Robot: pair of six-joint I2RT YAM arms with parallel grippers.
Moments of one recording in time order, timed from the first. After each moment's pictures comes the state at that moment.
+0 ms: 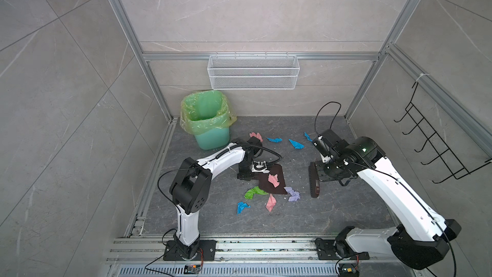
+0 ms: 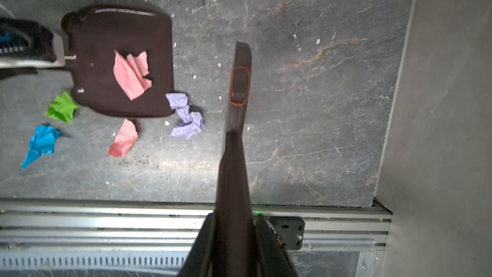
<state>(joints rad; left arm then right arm) -0.69 1.91 1.48 -1.05 0.06 0.84 0.63 1.31 1.60 -1.65 0.21 0.47</state>
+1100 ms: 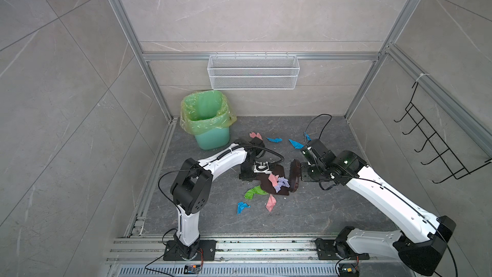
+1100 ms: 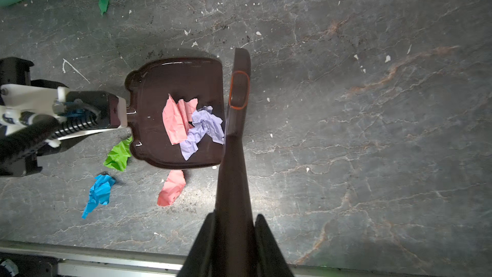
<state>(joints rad) -0.72 1.91 1.49 -1.04 0.07 0.80 0.68 1.24 1.30 -1.20 0.22 0.62</state>
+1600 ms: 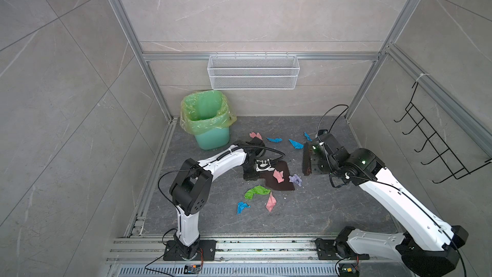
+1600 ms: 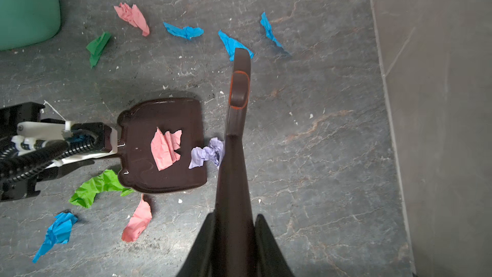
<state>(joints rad) -0.72 1.89 1.44 -0.92 0.14 0.72 0.68 1.20 1.46 -1.27 0.45 0.49</state>
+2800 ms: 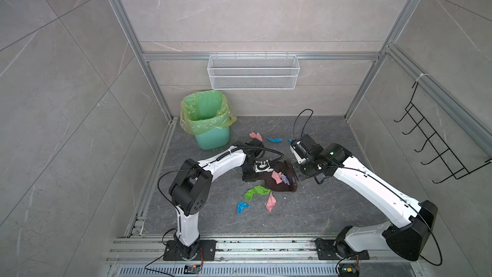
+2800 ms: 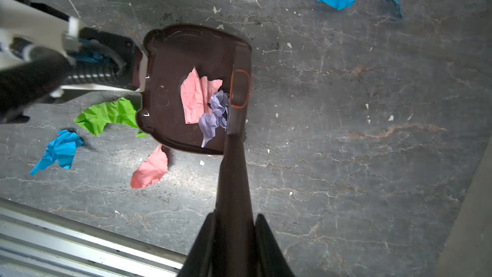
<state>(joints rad) -0.72 1.89 1.42 -0.92 0.14 0.69 0.68 1.38 1.37 -1.20 0.14 0.27</state>
